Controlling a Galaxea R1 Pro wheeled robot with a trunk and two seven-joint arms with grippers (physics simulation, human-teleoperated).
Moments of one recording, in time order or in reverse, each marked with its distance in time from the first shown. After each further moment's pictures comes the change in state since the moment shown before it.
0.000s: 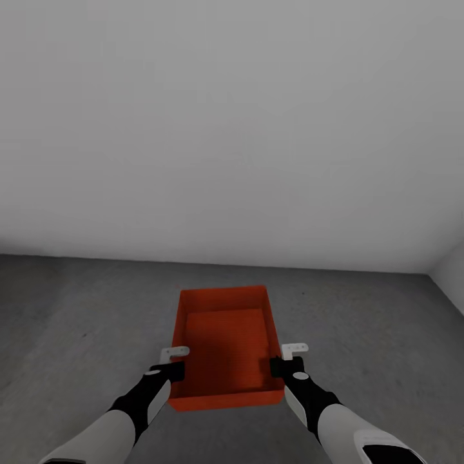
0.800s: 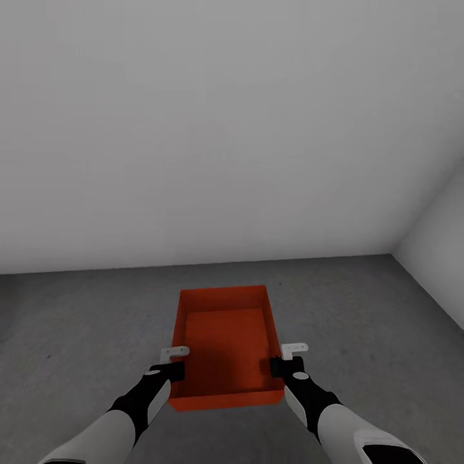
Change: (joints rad) left arm 0.000 0.000 0.000 0.000 0.000 -0.002 0.000; right arm 0.000 0.000 0.000 0.000 0.000 -0.002 0.000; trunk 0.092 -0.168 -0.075
